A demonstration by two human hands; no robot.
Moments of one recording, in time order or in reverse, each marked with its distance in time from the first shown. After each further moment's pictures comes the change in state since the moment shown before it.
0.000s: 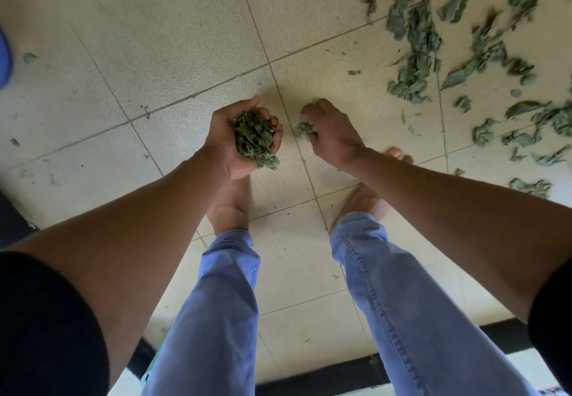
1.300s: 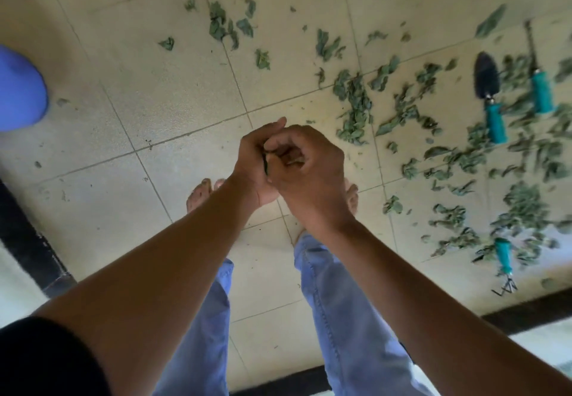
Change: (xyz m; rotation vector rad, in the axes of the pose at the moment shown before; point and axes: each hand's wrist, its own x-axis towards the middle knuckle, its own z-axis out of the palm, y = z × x) left_hand -0.083 -0.039 0.144 0.030 -0.151 0.091; right_hand -0.107 -0.145 -0.191 0.676 0.510 0.148
